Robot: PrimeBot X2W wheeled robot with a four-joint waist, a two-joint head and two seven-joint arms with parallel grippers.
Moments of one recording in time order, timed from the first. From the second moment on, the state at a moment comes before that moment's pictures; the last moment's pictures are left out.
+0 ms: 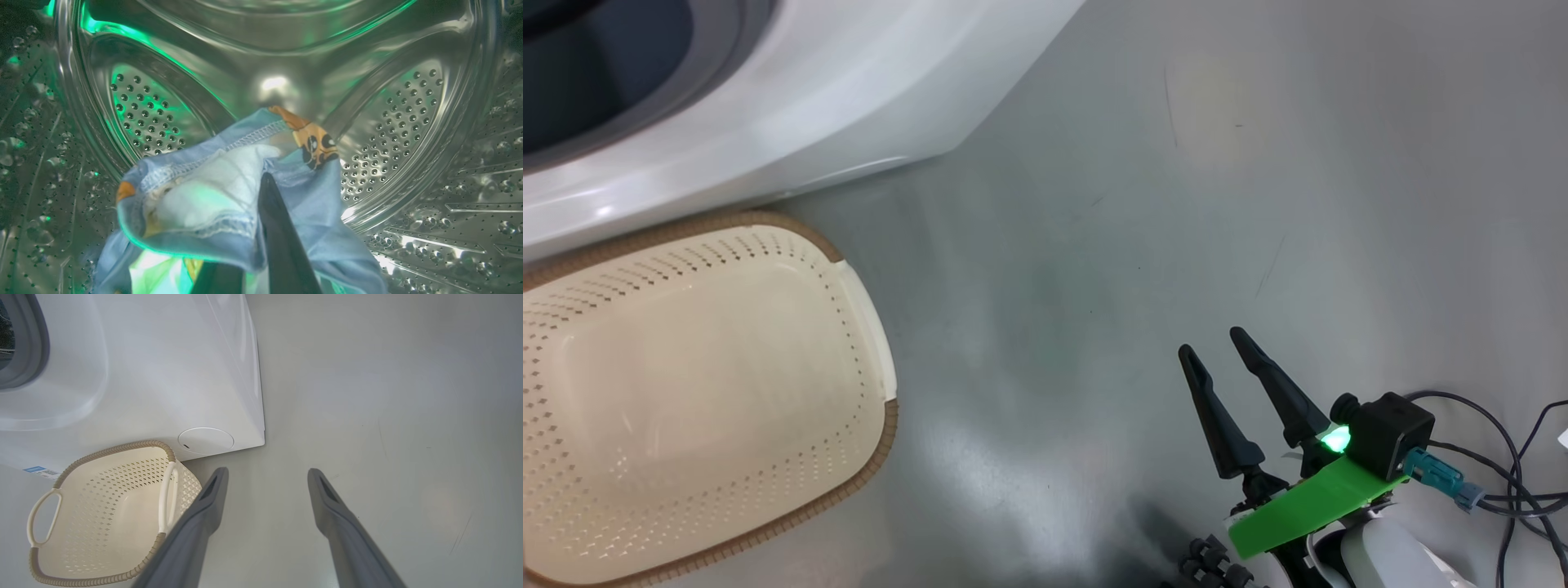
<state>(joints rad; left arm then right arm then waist) -1.34 0.30 0.12 0.72 -0.20 -0.04 -0.26 -0.20 -0.11 0.28 0.15 0.45 0.13 -0.25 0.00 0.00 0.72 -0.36</state>
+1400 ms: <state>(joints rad) -1.43 0.24 0.05 1.24 -0.10 0.02 -0.23 -0.20 -0.12 0.28 0.16 0.45 0.13 -0.25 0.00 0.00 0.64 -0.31</state>
